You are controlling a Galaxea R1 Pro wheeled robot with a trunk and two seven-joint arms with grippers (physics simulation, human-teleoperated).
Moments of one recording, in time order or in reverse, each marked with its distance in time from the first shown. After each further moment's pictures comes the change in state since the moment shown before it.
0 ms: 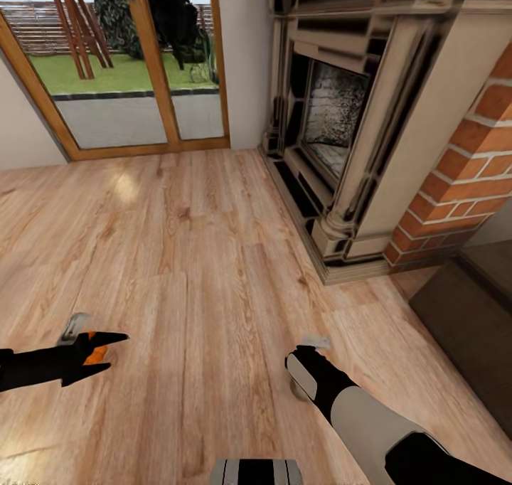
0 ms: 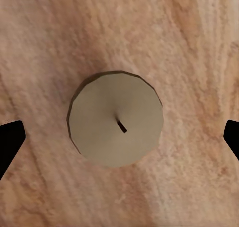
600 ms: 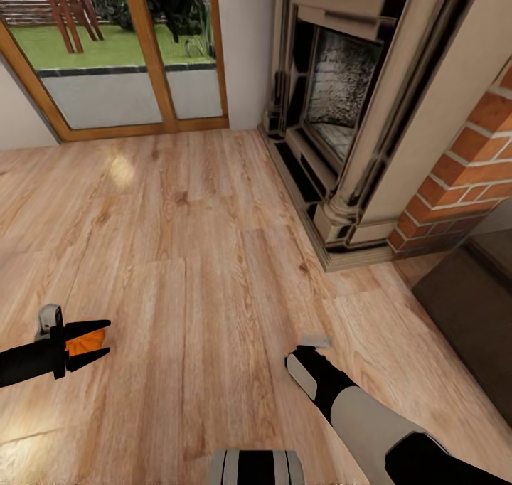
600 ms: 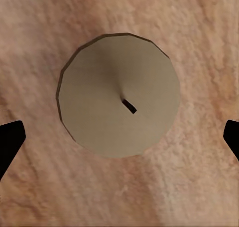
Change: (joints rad) left arm 0.079 0.106 0.004 -0.019 0.016 -0.001 -0.454; right arm 0.001 0.000 0.000 0.000 0.000 -0.010 0.001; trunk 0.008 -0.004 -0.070
